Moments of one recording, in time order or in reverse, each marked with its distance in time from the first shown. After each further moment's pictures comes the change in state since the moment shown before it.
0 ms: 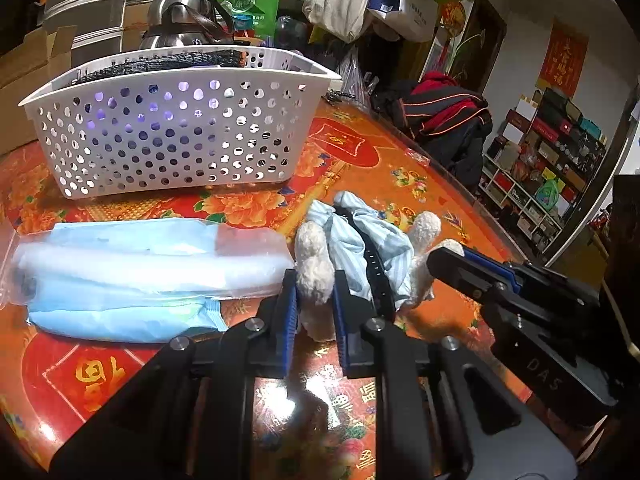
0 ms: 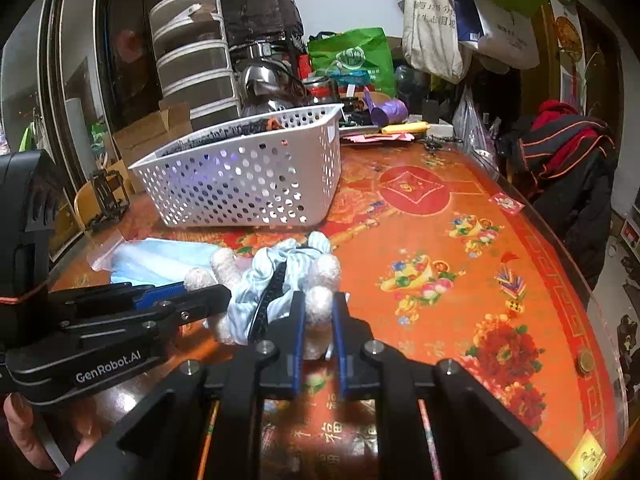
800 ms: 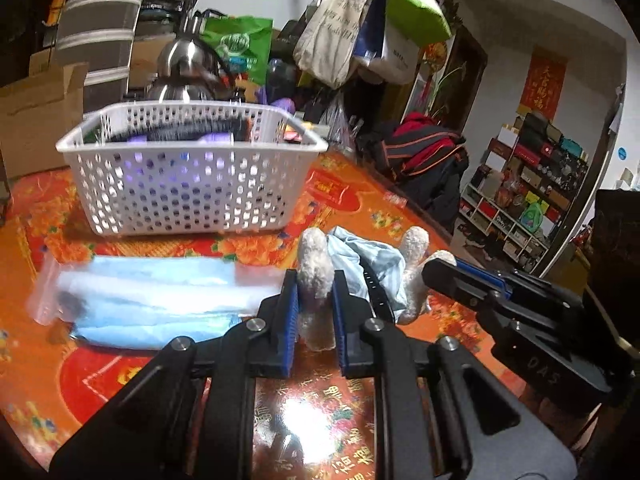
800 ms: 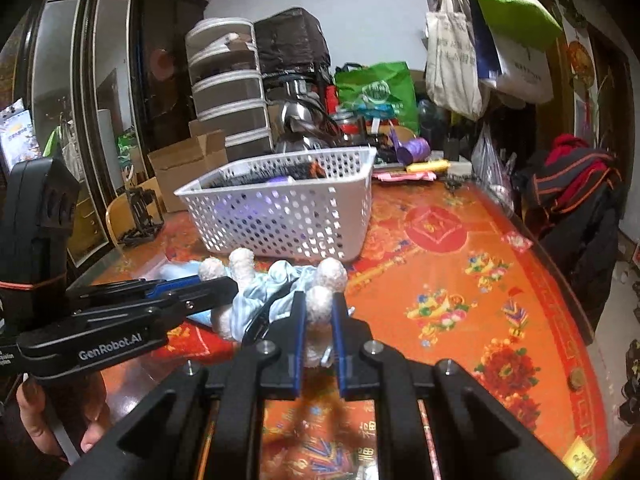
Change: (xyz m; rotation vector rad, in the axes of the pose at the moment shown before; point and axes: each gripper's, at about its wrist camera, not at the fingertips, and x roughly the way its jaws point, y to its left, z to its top) left arm -0.075 0.005 0.005 0.014 -0.150 -0.047; right arm -0.046 0.026 0.012 -0.050 -0.106 0.069
